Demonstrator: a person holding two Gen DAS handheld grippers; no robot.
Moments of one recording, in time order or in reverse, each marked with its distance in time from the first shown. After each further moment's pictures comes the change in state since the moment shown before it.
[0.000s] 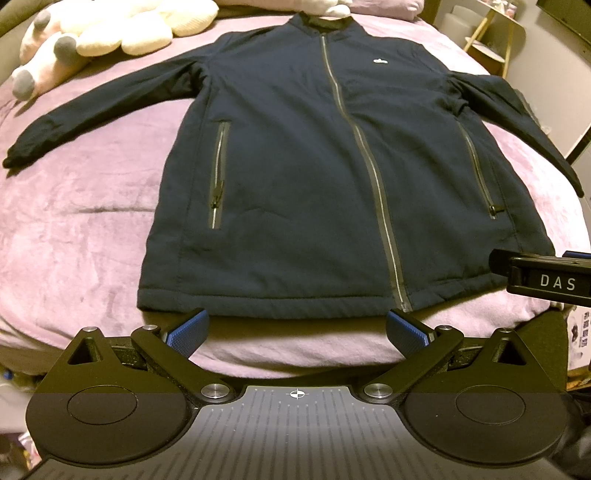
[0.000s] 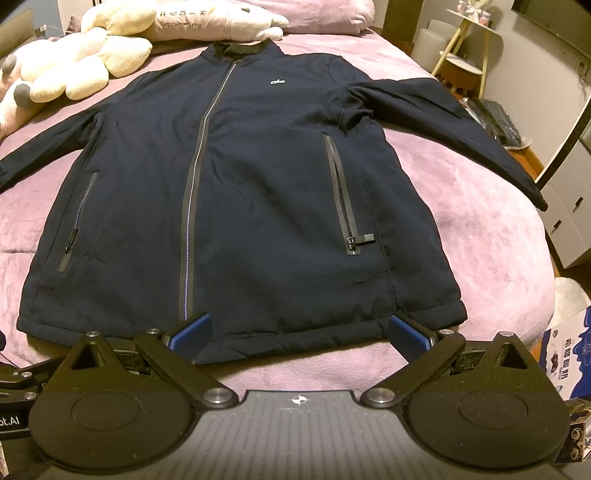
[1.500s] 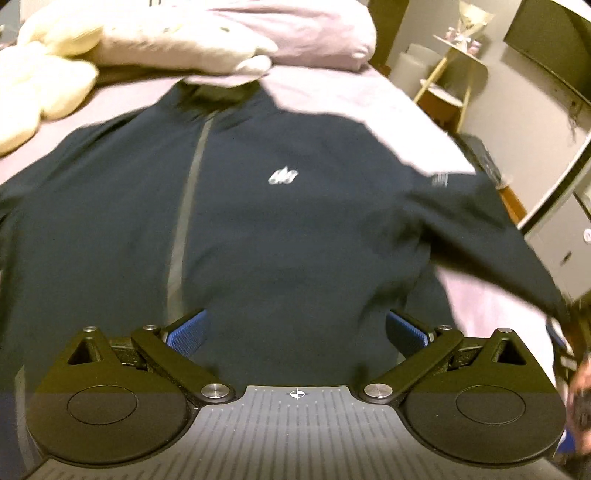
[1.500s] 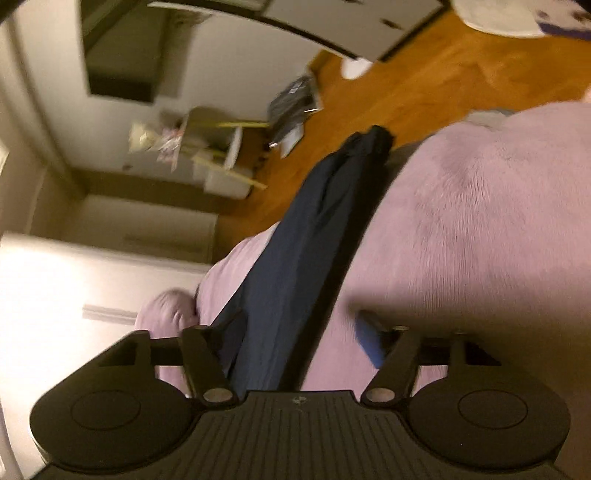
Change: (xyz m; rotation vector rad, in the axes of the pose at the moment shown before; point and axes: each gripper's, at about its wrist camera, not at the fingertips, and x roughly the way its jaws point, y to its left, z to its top) left arm 0.162 -0.140 0.264 0.031 -0.149 -0.176; right arm 0.230 -0.404 0.034 1.540 -0.503 0.392
